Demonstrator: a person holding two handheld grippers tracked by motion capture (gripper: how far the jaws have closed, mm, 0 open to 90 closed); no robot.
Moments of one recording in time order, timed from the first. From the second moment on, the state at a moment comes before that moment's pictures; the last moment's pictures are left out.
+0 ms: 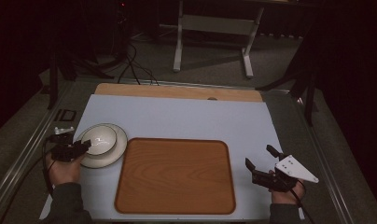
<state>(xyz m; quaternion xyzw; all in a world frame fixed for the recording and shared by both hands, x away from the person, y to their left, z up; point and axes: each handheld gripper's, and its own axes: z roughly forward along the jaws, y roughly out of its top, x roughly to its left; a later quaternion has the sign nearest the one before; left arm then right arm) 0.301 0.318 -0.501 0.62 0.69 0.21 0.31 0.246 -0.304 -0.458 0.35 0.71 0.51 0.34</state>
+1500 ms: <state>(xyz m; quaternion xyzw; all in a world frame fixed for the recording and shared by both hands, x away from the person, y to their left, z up) 0.310 0.328 -0.516 0.57 0.73 0.12 0.36 0.245 -0.305 -0.457 0.36 0.71 0.50 0.35</state>
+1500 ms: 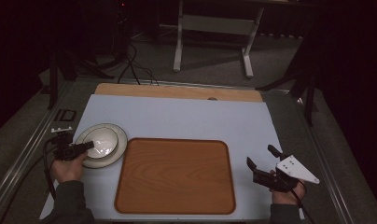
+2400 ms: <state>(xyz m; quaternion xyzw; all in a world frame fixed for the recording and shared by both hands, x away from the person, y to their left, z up) 0.300 0.336 -0.511 0.54 0.72 0.10 0.43 0.244 -0.307 -0.456 0.36 0.70 0.50 0.36</state>
